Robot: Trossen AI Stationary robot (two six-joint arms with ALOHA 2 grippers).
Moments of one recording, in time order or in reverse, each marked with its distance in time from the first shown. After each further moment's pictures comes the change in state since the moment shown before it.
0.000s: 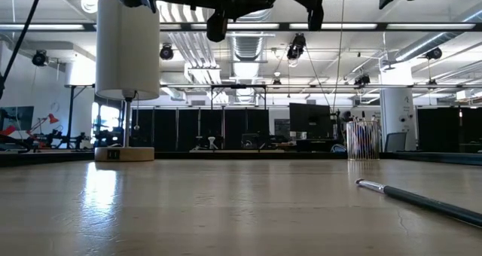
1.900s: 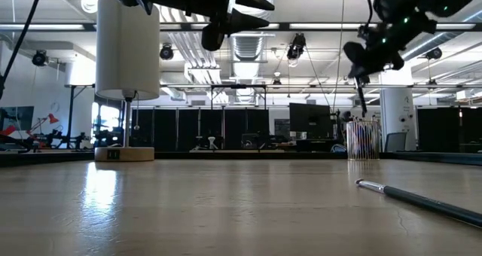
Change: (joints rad) left arm -0.006 -0.009 -0.007 -0.132 0.001 -0.052; right arm -0.673 -0.169 -0.112 -0.586 0.325 -0.714
